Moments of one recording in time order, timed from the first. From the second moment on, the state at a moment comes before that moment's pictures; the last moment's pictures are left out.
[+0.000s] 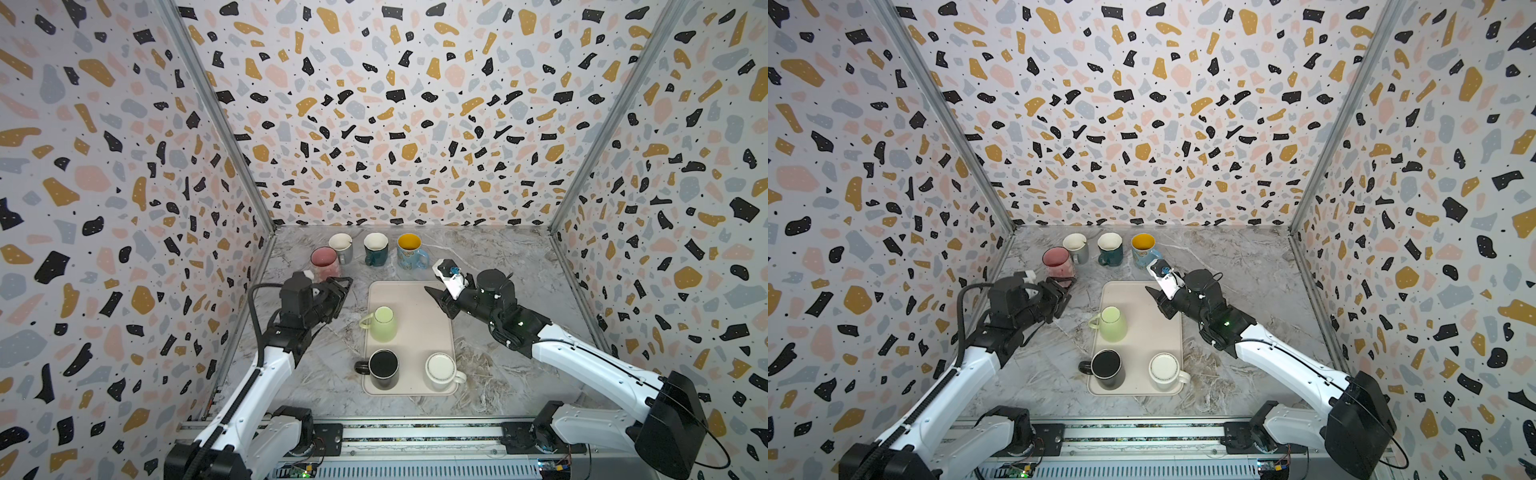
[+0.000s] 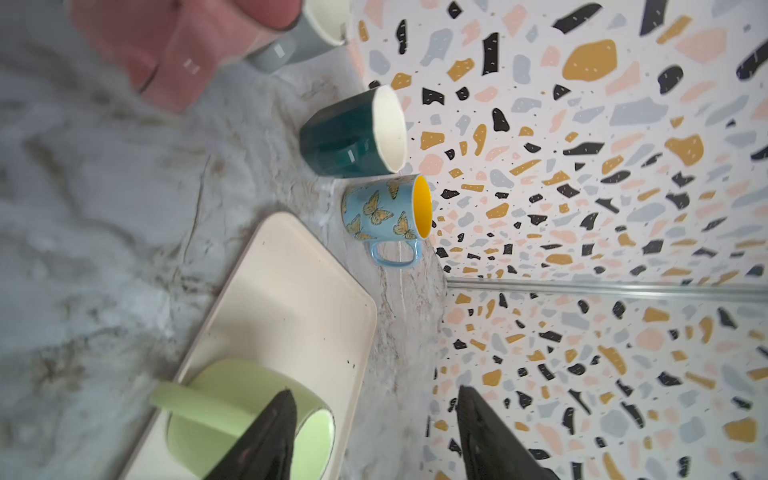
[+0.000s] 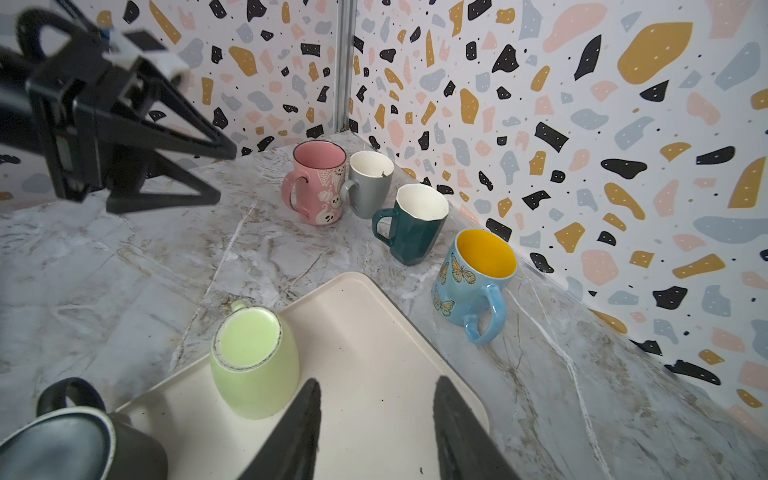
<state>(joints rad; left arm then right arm) -0.13 0.92 0.58 -0.09 0.35 -1.28 0.75 1.19 0.87 0.04 -0.10 -0.18</state>
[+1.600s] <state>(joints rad) -0.27 1.03 0.33 0.13 0.27 -1.96 0.70 1.23 0.86 0.08 -0.15 -0.10</state>
